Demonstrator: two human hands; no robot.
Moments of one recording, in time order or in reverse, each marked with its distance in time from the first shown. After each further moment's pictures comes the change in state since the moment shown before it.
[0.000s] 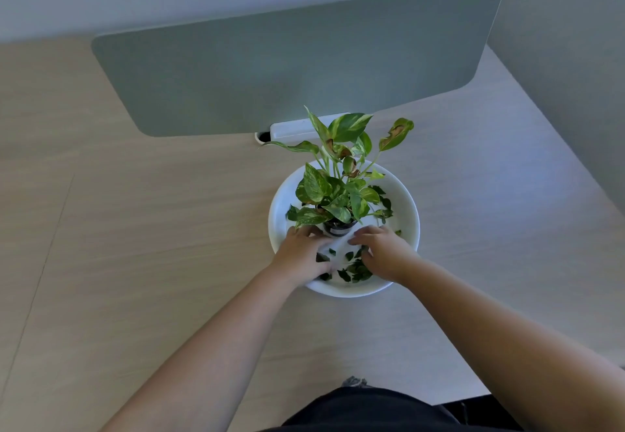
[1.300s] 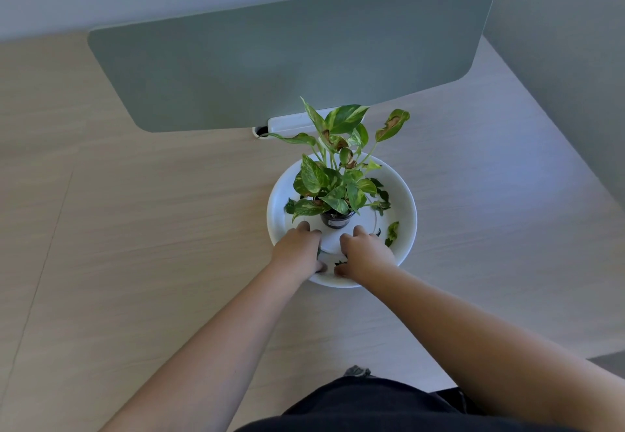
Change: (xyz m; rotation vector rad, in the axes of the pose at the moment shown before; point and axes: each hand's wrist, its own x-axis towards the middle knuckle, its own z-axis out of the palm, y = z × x) left_hand -0.006 0.010 0.001 0.155 -0.003 -0.086; right_hand -0.004 -0.045 0.021 -0.159 -0.023 0.180
